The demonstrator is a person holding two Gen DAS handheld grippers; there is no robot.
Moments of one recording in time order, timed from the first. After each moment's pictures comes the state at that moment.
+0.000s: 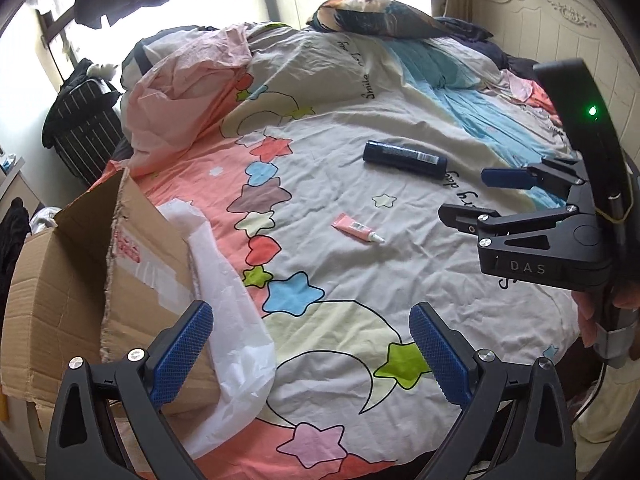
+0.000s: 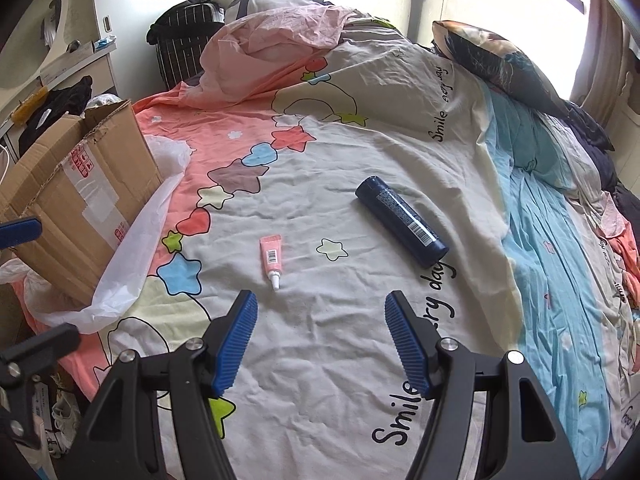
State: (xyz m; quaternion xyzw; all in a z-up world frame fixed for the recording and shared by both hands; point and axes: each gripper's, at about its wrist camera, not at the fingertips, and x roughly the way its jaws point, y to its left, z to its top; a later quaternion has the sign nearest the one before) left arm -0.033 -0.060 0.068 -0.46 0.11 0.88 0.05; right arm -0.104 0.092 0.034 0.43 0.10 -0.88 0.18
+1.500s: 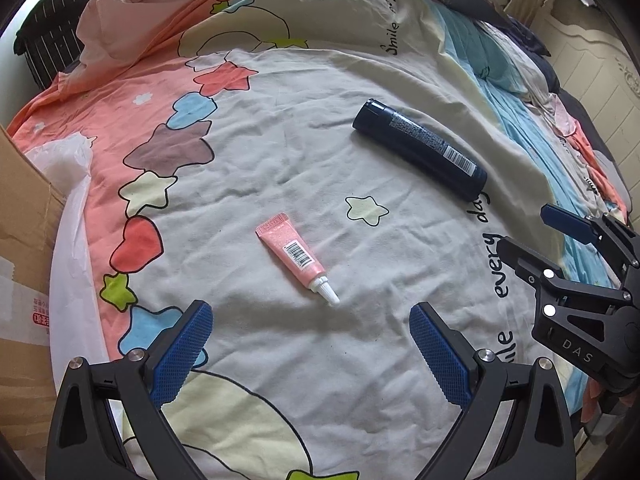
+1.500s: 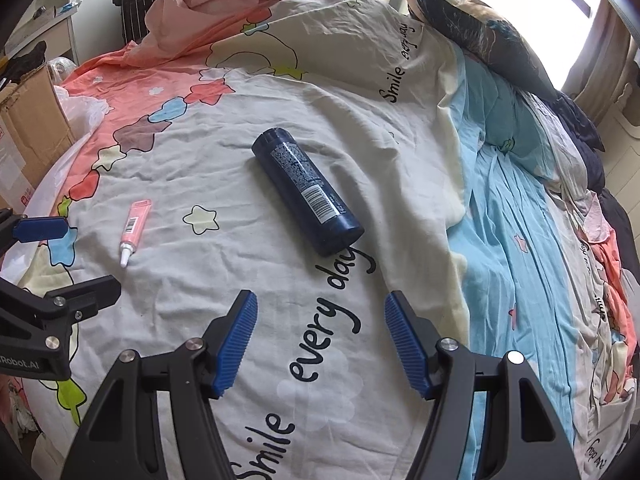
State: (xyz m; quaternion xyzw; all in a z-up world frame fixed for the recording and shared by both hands) left arm -0.153 -0.017 -0.035 -0.55 -0.03 0.84 0.03; right arm -0.181 0.157 -0.024 0.47 0.17 -0.86 0.13
